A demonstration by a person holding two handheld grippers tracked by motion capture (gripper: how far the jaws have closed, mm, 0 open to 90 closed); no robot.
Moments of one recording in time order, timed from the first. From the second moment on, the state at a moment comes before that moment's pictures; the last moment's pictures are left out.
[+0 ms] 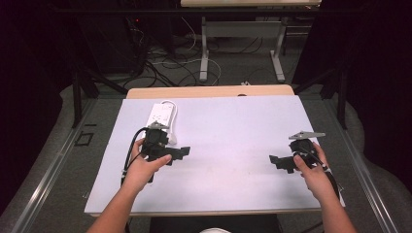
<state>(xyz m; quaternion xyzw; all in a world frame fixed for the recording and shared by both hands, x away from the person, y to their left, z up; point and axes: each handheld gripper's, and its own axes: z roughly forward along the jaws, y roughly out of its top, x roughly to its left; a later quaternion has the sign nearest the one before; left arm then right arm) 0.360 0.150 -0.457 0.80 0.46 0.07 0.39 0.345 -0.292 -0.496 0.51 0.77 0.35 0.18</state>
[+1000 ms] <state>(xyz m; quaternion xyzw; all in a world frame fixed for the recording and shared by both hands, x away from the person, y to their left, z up) 0.347 0.197 -0.477 0.78 0.48 0.10 0.38 0.347 -0.290 -0.501 0.50 0.77 0.34 0.18</state>
